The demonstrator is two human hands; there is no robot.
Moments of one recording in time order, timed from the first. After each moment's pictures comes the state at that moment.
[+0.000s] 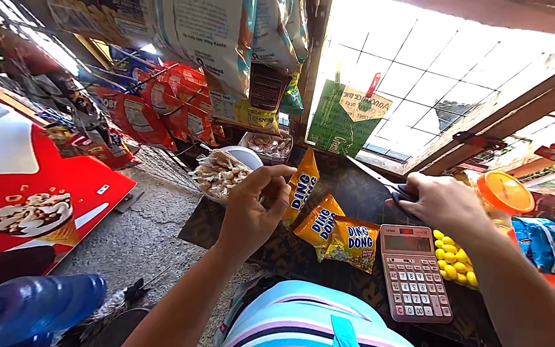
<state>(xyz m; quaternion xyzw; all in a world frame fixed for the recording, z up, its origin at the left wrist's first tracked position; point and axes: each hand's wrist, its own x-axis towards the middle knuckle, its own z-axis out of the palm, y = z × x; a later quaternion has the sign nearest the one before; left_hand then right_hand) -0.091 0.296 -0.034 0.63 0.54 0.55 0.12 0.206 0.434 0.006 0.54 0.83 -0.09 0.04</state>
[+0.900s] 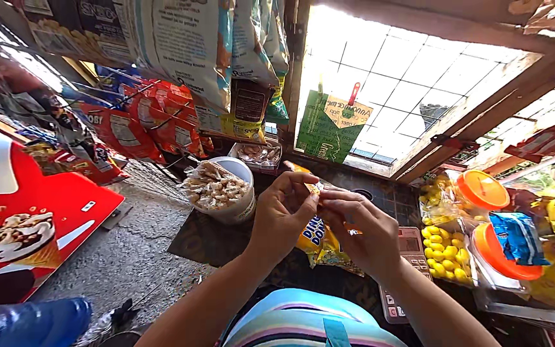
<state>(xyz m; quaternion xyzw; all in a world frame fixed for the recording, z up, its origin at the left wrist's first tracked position) -0.034 0.312 -0.019 0.46 0.46 0.65 0.39 0.129 0.365 -0.038 0.20 0.83 -0.16 -0.50</state>
